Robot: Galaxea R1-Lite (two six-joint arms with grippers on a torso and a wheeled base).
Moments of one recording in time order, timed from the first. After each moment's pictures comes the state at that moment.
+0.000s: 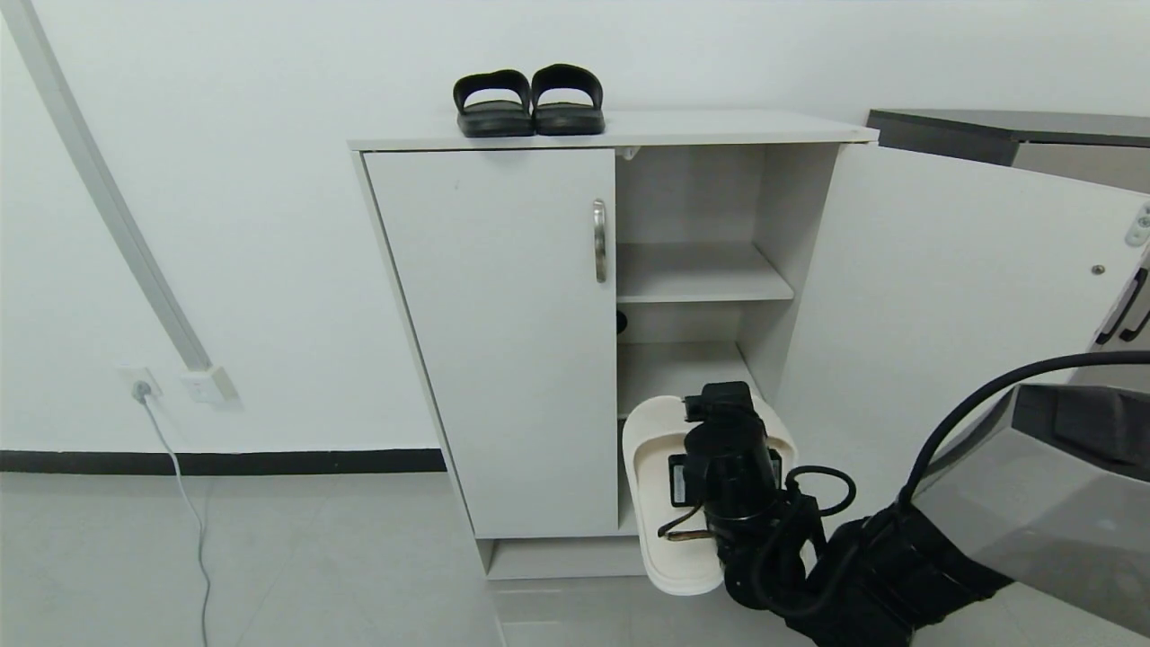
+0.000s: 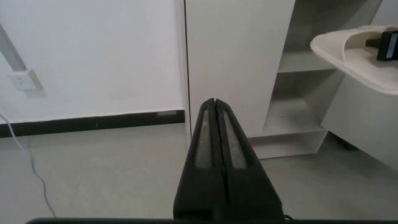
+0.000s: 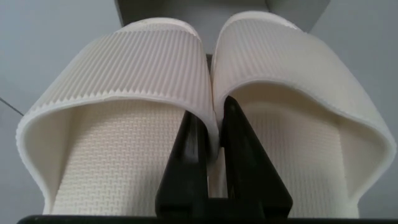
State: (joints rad) left arm 0.00 0.00 0.00 0.00 -0.05 0.02; right arm 0.83 2.14 -0.92 -0.86 -0.80 0.25
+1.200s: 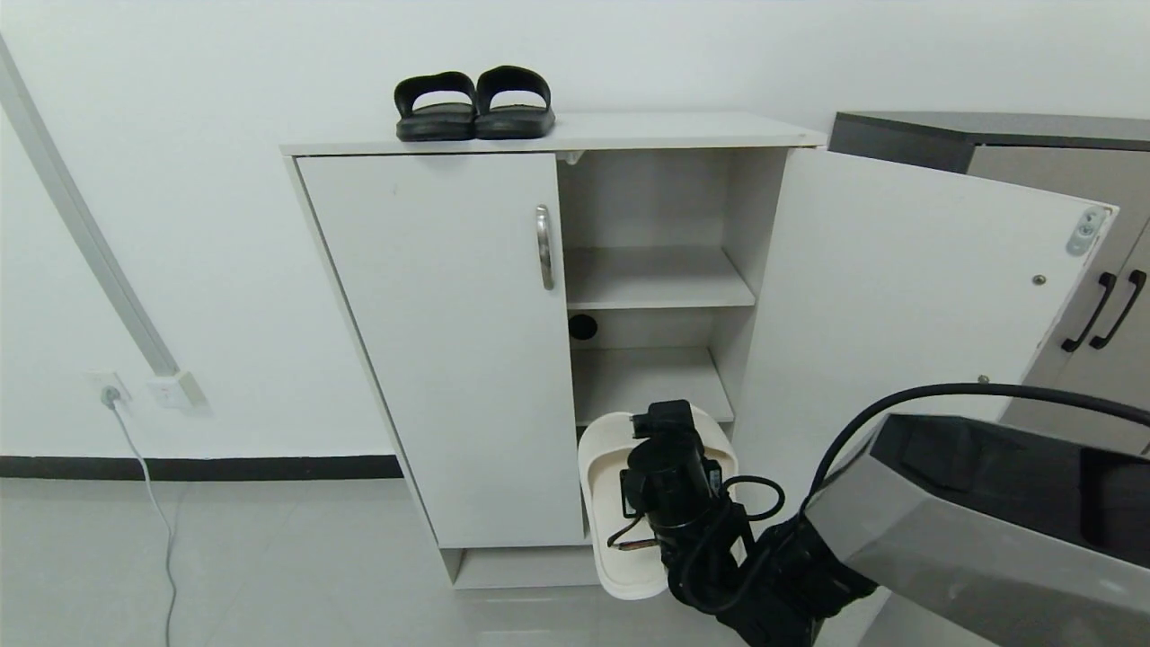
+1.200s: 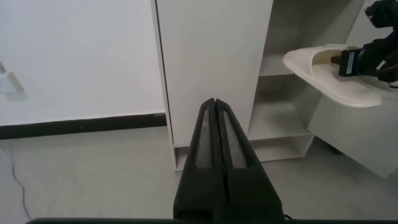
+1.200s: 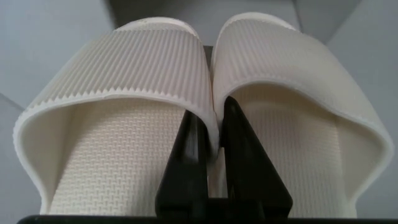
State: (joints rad) left arm 0.00 0.00 0.00 0.00 -0.05 0.01; right arm 0.84 2.33 -1.10 -0.87 -0.73 0.25
